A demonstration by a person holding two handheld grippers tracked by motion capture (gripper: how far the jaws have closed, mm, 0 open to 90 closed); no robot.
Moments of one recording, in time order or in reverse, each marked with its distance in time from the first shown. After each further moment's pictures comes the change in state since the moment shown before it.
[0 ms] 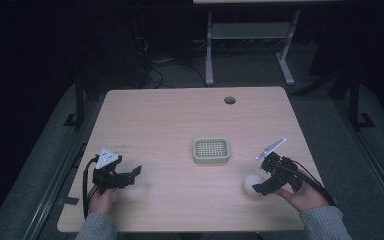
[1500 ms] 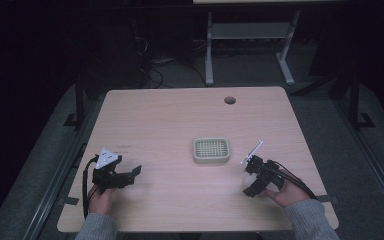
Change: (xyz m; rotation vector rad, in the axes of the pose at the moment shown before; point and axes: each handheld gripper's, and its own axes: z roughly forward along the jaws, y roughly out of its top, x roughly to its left) left arm 0.001 0.000 0.000 -0.005 -0.002 0.000; right arm 0.004 0.018 0.051 0.150 0.024 -0.041
